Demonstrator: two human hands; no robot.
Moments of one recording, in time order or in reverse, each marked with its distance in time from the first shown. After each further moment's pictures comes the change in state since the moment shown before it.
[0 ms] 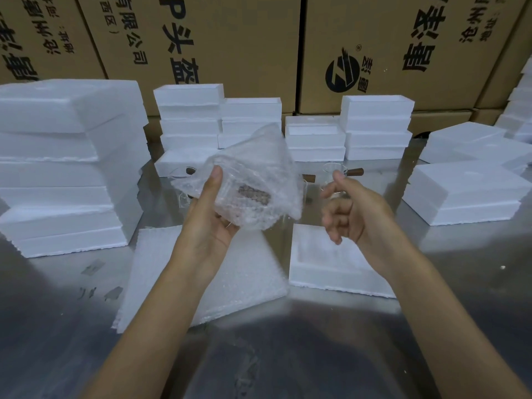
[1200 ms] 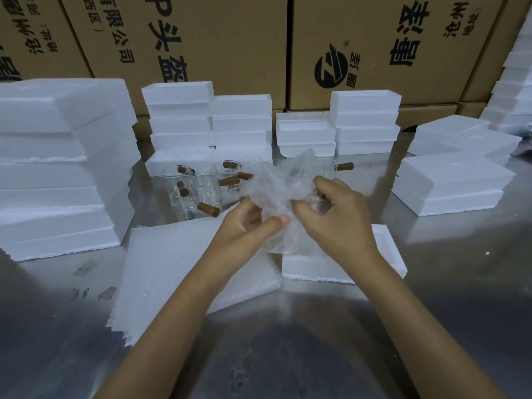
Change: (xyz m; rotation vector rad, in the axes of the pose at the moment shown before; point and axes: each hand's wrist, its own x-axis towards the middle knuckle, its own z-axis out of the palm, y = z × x) left_hand -0.016 -0.032 0.019 0.619 -0.250 0.053; right_hand -0.004 0.025 0.027 -0.851 0.367 -0.559
